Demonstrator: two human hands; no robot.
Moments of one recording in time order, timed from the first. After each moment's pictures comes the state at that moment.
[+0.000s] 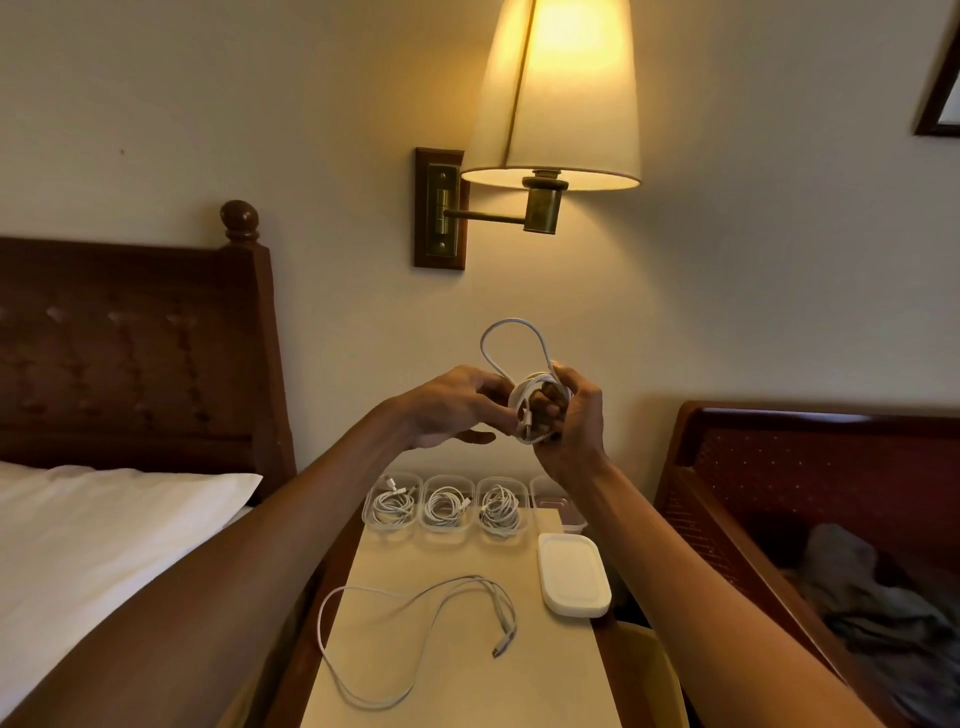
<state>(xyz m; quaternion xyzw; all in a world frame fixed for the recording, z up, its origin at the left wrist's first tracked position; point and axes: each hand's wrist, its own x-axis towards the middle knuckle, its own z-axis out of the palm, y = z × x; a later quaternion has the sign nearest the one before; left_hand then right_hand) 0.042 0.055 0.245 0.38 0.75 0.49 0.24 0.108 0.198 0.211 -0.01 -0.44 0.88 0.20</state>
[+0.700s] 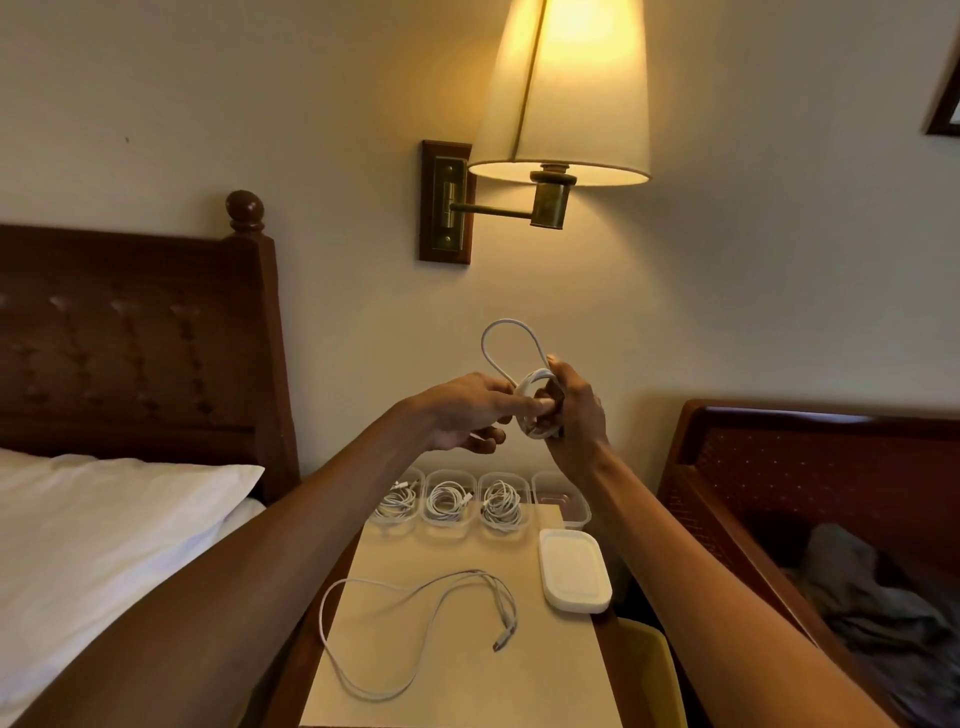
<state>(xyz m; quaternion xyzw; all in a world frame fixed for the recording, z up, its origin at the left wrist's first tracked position) 0.048 0.065 0.238 0.29 0.75 0.52 0.28 0.100 0.203 0.207 -0.09 -0.56 0.78 0.26</state>
